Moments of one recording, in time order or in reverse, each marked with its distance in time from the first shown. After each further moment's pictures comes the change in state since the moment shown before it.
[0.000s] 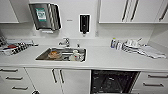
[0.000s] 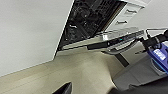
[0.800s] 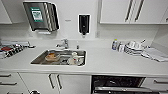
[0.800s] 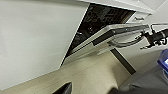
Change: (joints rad) left arm -0.002 -0.018 -0.005 0.000 -0.028 0.000; right arm 0.101 -0.057 0.037 0.009 -0.108 -0.003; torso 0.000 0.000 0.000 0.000
